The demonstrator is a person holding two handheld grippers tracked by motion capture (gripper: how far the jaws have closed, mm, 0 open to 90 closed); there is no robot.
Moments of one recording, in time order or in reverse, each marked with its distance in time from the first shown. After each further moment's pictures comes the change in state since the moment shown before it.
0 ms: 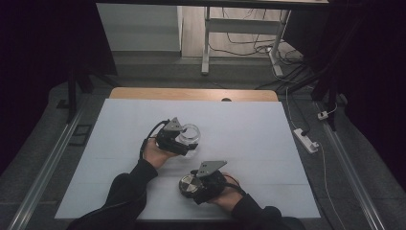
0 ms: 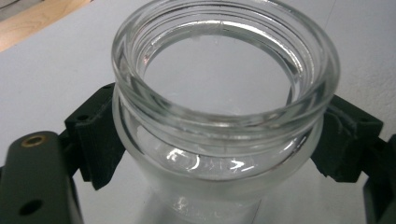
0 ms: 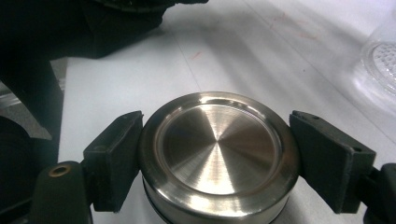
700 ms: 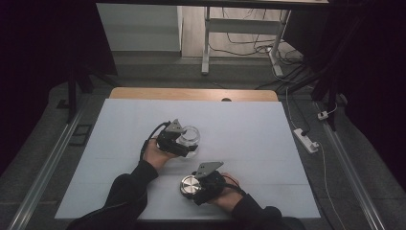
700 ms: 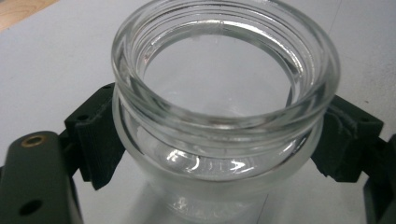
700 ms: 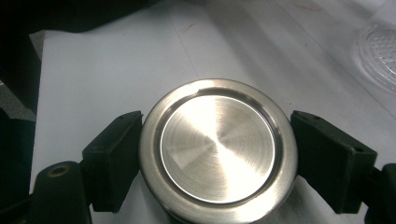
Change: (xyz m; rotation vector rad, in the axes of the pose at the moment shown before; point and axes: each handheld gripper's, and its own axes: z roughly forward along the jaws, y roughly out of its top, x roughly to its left) left arm 0.001 -0.006 0.007 0.024 0.009 -0.009; right arm -0.001 -0.004 0.006 0.078 -0.027 -0.013
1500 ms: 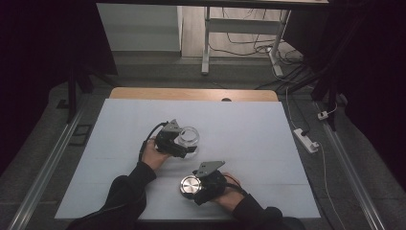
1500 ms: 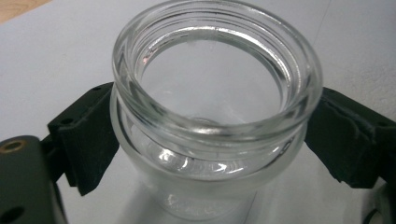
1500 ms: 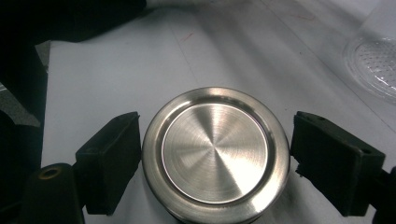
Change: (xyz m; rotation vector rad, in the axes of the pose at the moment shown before) left arm 0.002 -0.003 -0.006 -0.029 -0.040 -0.029; right arm 0.000 0.002 -0.005 -0.017 0.001 0.010
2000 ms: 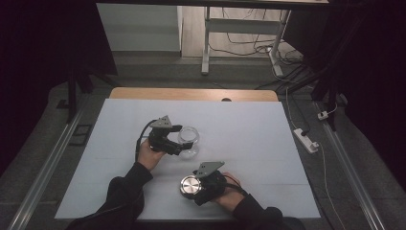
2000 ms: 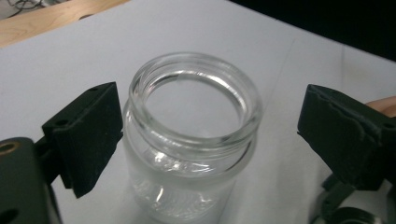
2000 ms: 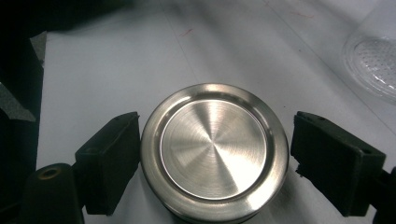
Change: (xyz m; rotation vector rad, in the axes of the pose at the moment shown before) left arm 0.003 0.004 -0.028 -0.132 -0.089 -0.072; right arm 0.001 0.000 0.000 0.009 -0.012 -0.024
